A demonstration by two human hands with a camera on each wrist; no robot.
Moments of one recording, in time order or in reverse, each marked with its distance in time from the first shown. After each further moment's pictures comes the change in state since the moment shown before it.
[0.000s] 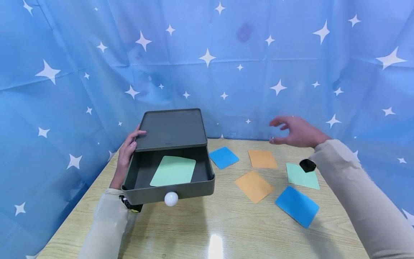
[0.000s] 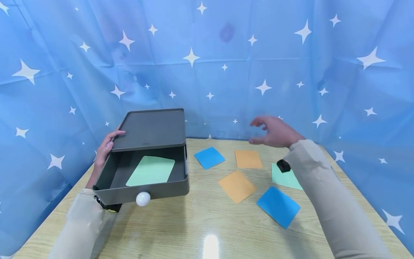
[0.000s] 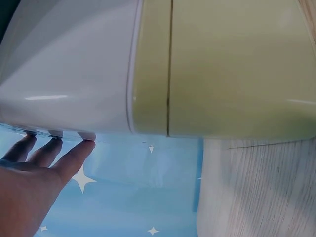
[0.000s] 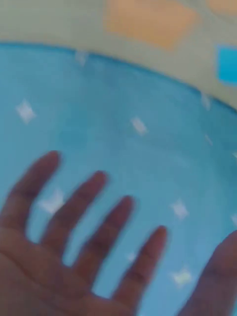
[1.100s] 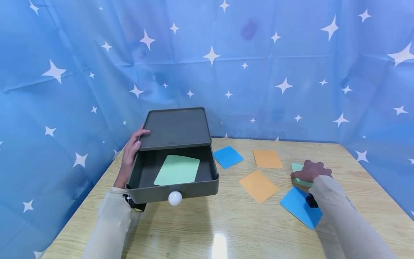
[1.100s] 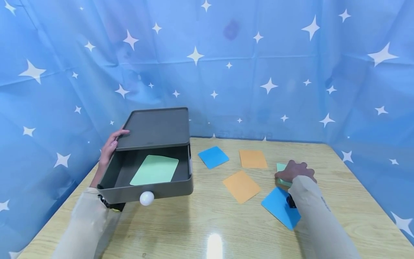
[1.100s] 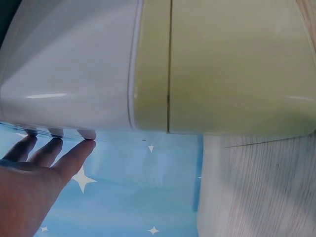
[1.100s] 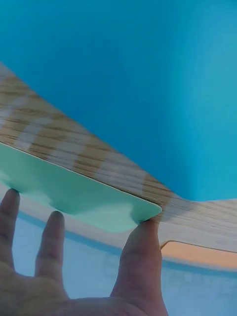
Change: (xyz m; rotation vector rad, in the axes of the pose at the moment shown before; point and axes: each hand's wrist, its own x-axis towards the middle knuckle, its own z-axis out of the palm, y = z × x) left_hand 0.000 0.000 -0.001 0.021 -0.008 -0.015; right_hand -0.041 0.107 0.119 -0.086 -0.200 0.633
